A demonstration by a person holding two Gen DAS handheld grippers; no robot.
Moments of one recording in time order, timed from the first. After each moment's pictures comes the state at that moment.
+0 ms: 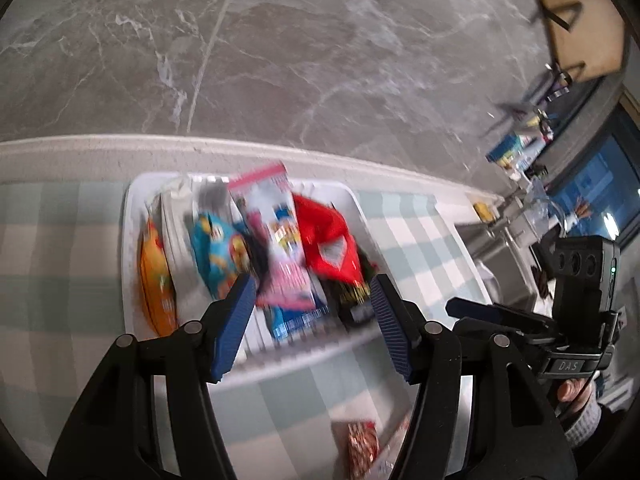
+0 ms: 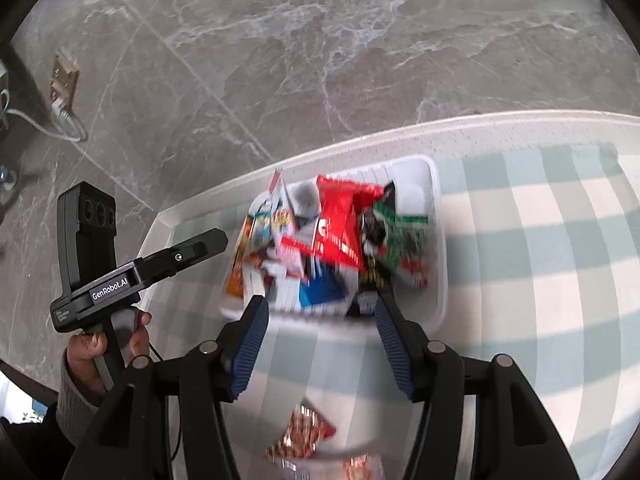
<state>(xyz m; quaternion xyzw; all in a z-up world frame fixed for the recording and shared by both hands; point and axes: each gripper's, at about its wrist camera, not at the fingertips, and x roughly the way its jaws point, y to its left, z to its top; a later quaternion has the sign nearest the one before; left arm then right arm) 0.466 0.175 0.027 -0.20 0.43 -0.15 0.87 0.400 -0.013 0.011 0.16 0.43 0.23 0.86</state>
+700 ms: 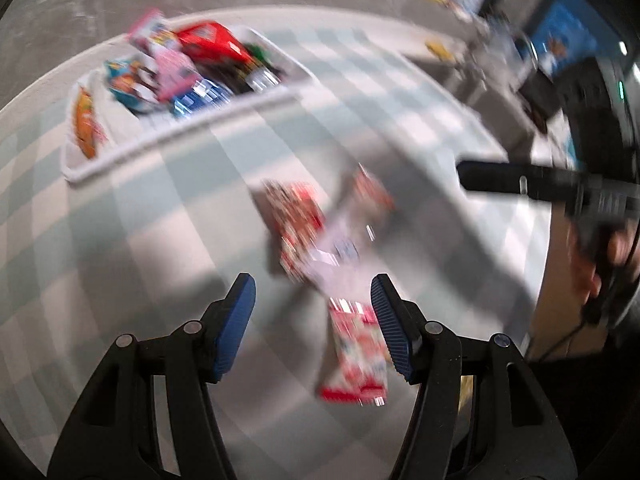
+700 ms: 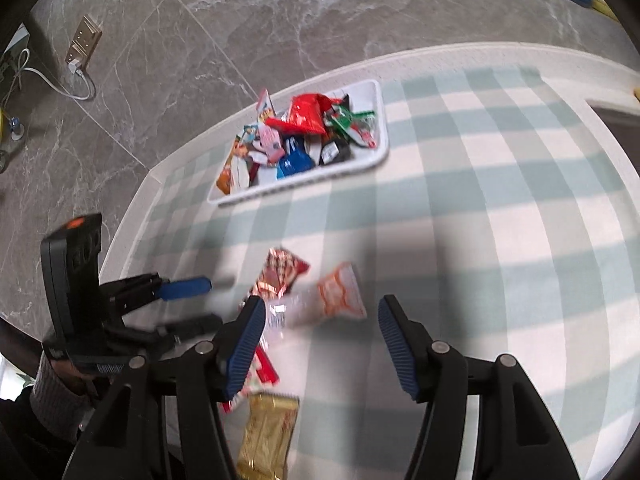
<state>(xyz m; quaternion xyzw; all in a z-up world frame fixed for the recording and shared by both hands) 0.275 0.064 -0.038 0.00 0.53 -0.23 0.82 0.256 -0.039 -0.037 0.16 0.44 0.19 0.86</state>
